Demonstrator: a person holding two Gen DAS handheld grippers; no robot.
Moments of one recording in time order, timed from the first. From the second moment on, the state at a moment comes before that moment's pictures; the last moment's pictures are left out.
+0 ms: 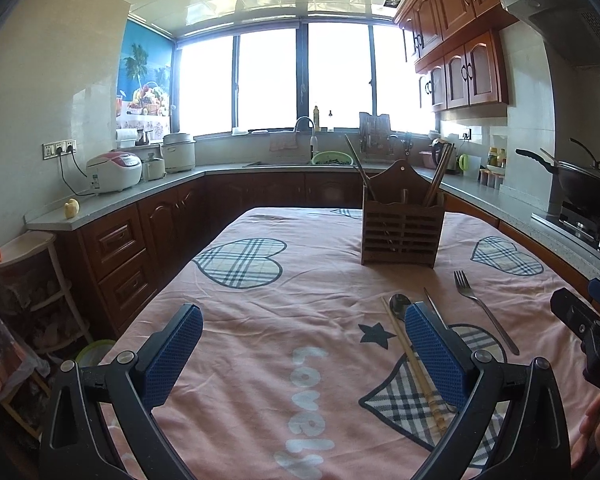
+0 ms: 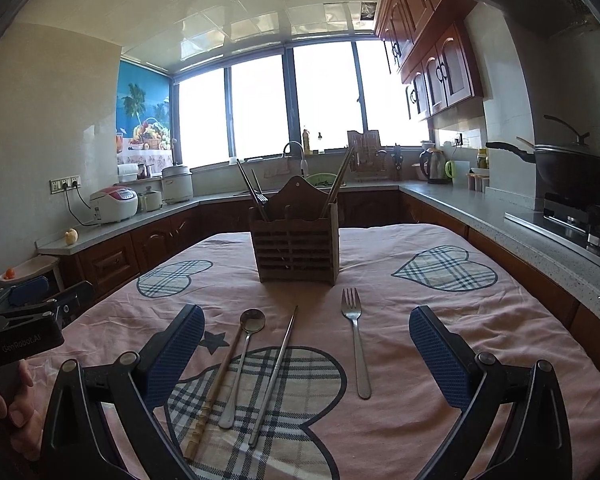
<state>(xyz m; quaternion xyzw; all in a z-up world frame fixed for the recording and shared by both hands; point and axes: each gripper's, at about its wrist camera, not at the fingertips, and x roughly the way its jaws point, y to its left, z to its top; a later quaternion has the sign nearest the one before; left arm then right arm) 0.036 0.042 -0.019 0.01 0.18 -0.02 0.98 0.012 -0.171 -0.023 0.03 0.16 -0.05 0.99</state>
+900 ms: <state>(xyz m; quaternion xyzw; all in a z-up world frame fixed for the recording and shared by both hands) 0.032 0.041 -0.017 0.01 0.18 -0.01 0.98 0.014 -0.168 -0.019 0.03 0.15 -0.04 0.99</state>
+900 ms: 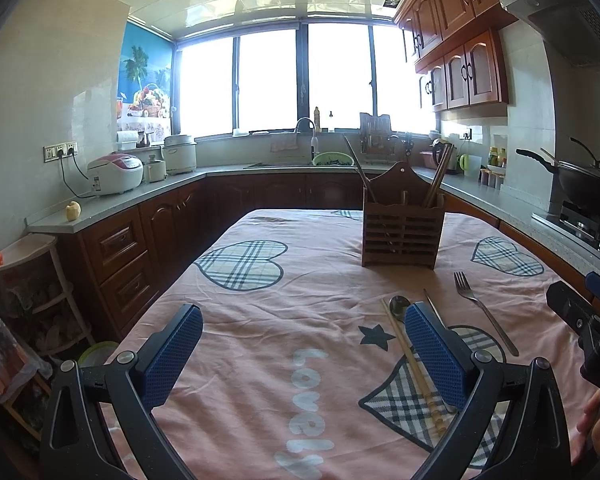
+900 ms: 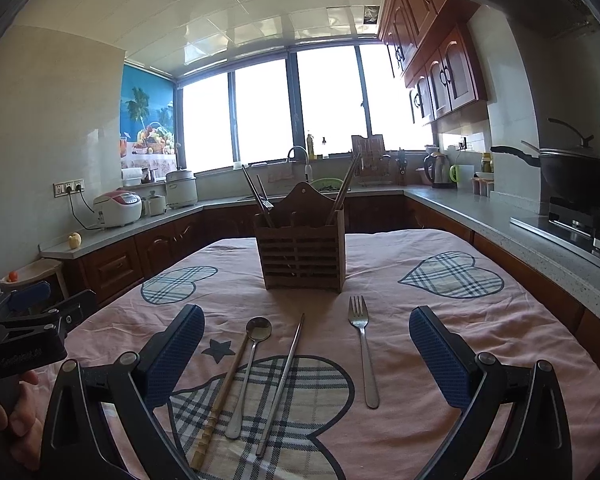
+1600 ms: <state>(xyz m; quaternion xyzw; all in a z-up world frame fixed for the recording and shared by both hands) 0.031 0.041 -0.016 0.01 0.18 -0.01 0.98 0.015 -0.167 -0.013 0.03 0.14 -0.04 0.99</state>
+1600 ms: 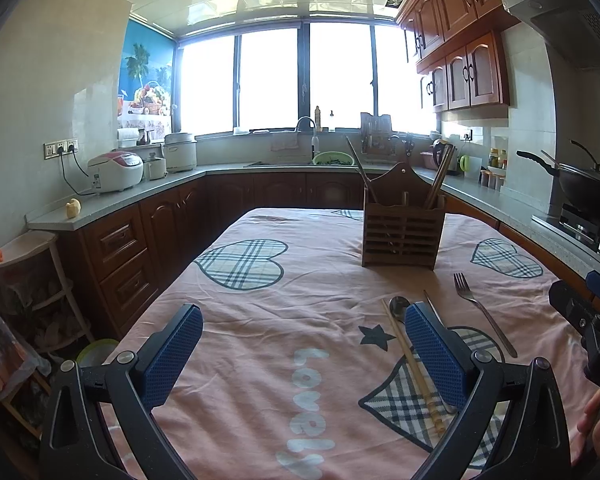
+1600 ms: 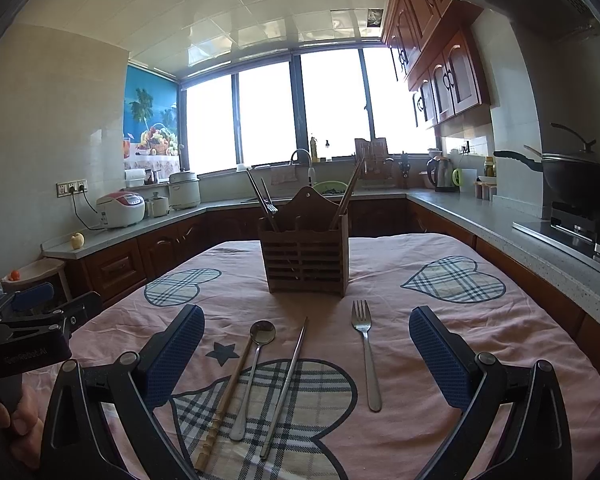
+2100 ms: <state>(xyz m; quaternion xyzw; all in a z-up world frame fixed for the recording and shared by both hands) 0.029 0.038 -0.016 0.01 0.18 -0.01 0.98 0.013 -0.165 -0.010 0.03 0.14 -0.04 0.99</state>
